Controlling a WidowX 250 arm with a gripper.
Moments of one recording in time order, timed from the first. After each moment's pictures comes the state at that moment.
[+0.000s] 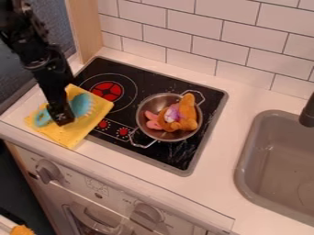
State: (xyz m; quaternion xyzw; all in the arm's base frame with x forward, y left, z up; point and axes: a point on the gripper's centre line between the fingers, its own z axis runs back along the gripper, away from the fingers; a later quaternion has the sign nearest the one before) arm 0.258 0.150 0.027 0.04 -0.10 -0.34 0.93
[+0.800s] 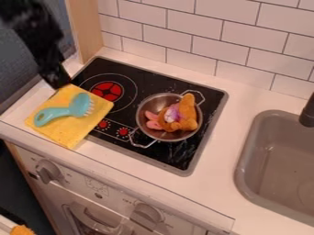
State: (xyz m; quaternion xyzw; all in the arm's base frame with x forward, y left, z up) arm 0.271 0.152 0.094 0.03 -0.17 -0.35 0.92
